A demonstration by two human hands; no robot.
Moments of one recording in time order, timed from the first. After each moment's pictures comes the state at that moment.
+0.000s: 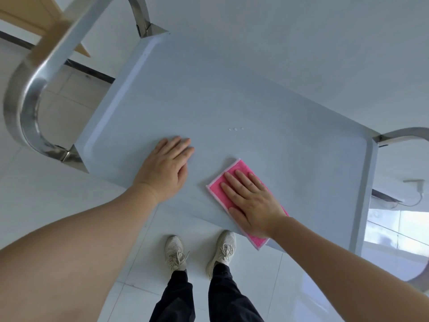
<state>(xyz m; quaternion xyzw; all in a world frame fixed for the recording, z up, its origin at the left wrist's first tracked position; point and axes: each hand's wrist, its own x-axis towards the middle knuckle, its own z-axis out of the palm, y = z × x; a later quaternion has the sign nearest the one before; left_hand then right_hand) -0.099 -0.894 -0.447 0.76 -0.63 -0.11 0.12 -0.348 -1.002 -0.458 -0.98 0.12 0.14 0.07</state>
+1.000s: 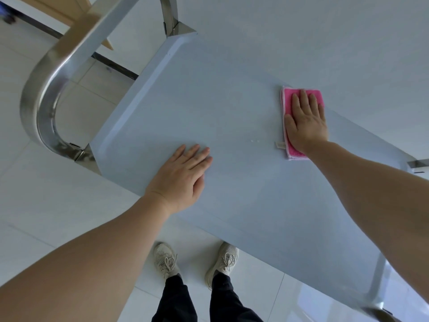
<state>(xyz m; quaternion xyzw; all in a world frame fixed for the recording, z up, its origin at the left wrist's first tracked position) -0.098 -0.894 -0.454 0.77 -0.62 -0.10 0.11 -0.252 -1.209 -0.468 -0.92 0.39 0.09 0.04</state>
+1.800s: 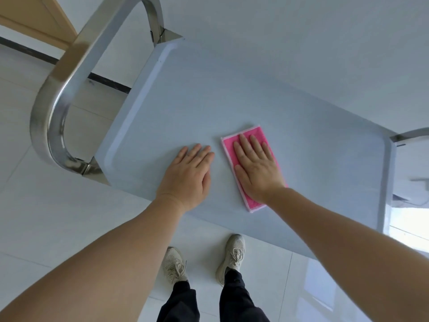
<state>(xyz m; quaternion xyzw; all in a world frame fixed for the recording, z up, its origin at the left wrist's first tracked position) -0.098 -0.895 -0.451 0.77 -0.61 -0.13 0.13 -0.257 -1.032 -0.457 -0.95 0.29 0.12 0.08</state>
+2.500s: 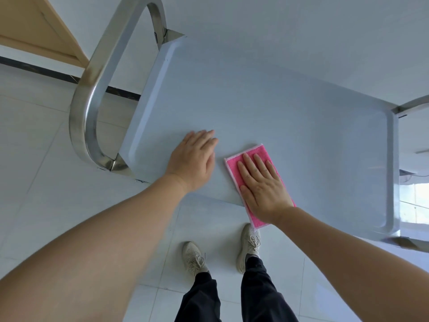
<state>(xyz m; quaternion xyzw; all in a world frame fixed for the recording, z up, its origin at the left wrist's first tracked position) -0.064 -0.881 -0.436 0.73 -0.65 -0.13 0.17 -0.282 -0.940 -0.453 -0.93 0.32 0.13 0.09</state>
